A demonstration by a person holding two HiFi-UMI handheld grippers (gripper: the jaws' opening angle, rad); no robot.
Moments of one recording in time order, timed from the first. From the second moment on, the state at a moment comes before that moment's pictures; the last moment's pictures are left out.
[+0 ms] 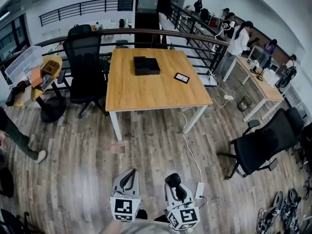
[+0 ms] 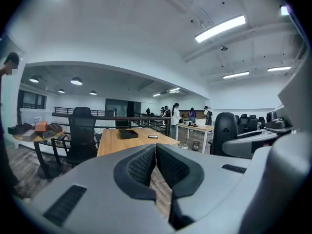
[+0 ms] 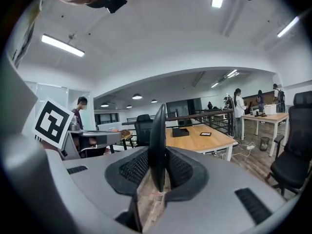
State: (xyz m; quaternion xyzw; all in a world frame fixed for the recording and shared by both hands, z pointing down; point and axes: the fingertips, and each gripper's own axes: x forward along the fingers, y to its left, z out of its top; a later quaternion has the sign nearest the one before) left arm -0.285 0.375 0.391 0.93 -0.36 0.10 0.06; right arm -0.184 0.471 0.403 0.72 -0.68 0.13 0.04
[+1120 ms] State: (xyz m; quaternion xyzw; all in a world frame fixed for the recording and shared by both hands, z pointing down) left arm -0.169 0.183 0.411 0.90 -0.41 0.13 0.07; right arm -0.059 0.259 0.438 0.66 -0.73 0.17 0.06
